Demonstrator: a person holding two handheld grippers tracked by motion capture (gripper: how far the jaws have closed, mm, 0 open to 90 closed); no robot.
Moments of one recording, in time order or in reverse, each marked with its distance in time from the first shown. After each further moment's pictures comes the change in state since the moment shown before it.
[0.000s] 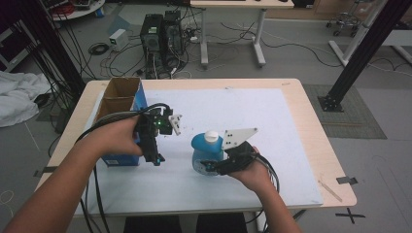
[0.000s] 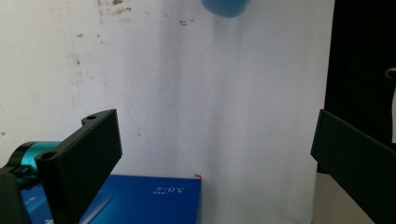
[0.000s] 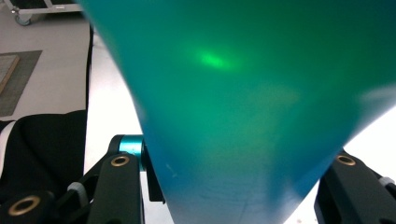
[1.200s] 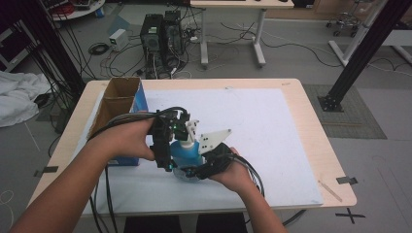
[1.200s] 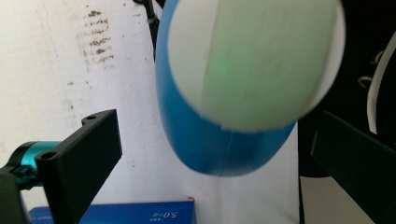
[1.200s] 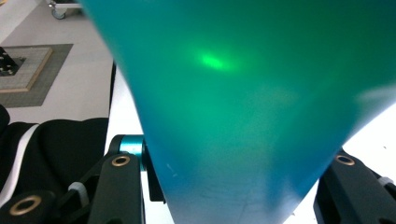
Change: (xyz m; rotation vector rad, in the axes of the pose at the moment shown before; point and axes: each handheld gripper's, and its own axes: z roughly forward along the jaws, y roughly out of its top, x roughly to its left) left arm -0.020 0.042 -0.009 -0.002 -0.023 0.104; right arm 0.013 0.020 0.048 0.006 0.116 -0.042
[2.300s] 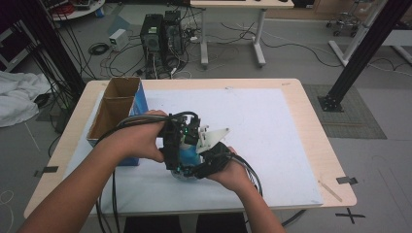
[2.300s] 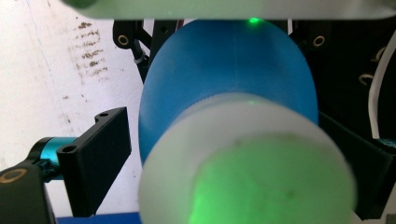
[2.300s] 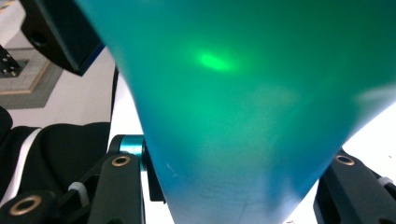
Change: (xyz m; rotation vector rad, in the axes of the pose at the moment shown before) left arm -0.002 0.021 0.011 0.041 -0.008 0.040; right arm 0.000 0.005 0.003 -0.002 0.006 -0.001
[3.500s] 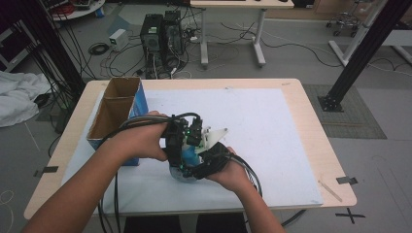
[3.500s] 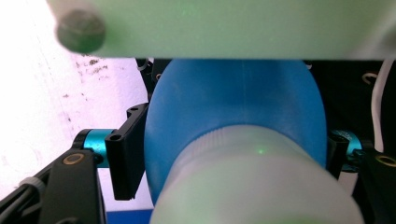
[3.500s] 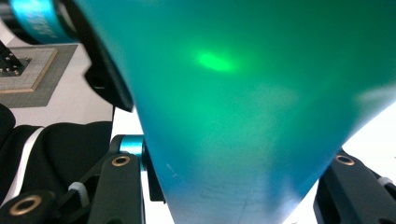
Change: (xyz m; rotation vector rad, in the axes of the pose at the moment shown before) left arm -0.001 0.004 0.003 0.013 0.004 -0.019; right arm 0.000 0.001 0.002 0.004 0.003 -0.007
